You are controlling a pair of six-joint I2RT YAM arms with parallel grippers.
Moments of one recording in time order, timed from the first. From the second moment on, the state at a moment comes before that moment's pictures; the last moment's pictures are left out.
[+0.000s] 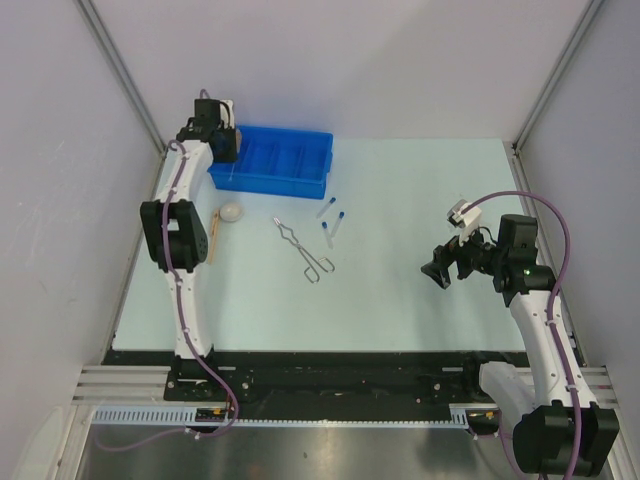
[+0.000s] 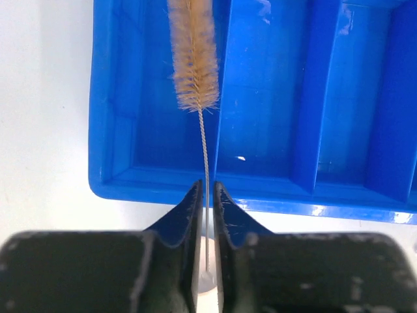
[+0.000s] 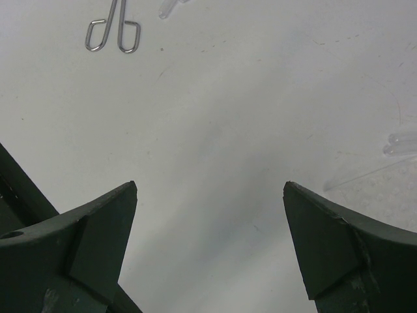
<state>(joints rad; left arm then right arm) -0.01 2.28 2.18 -0.68 0.03 0.00 -0.04 0.89 0.77 -0.57 -0.73 -0.45</state>
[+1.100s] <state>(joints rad) 0.09 1.21 0.97 -0.27 0.12 -0.23 -0.04 0.90 0.76 -0.57 -0.74 -0.48</state>
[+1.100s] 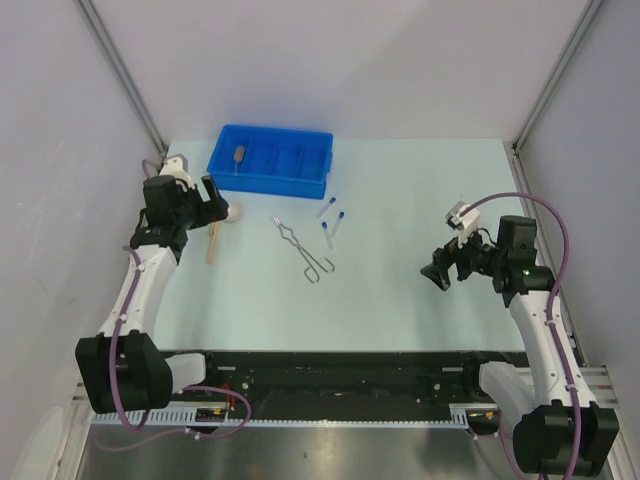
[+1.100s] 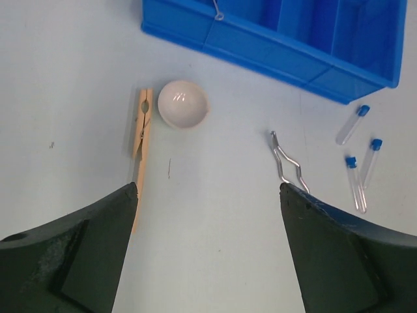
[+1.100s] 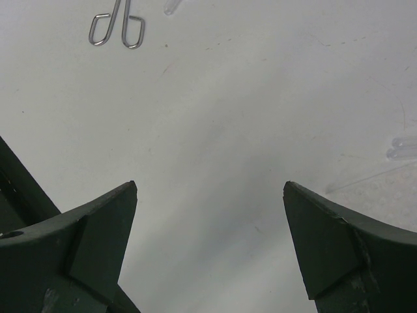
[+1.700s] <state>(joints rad) 0.09 1.18 0.88 -0.34 0.08 -0.15 -0.05 0.89 0.75 -0.58 -0.78 -0.51</state>
